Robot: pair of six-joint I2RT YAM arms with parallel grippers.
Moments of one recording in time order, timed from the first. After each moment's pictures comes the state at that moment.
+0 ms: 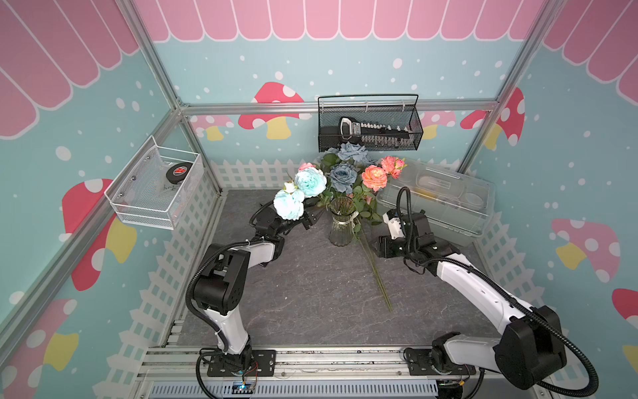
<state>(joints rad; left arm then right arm) -0.26 1.83 0.98 1.24 0.86 -0.34 0.37 1.27 0.94 -0.43 -0.25 0.26</state>
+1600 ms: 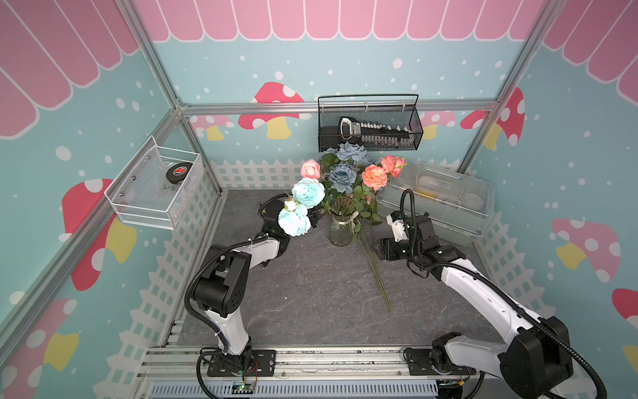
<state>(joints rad) -0.31 1.81 1.04 1.01 0.83 -0.24 0.37 1.22 0.91 -0.45 -0.23 0.26</state>
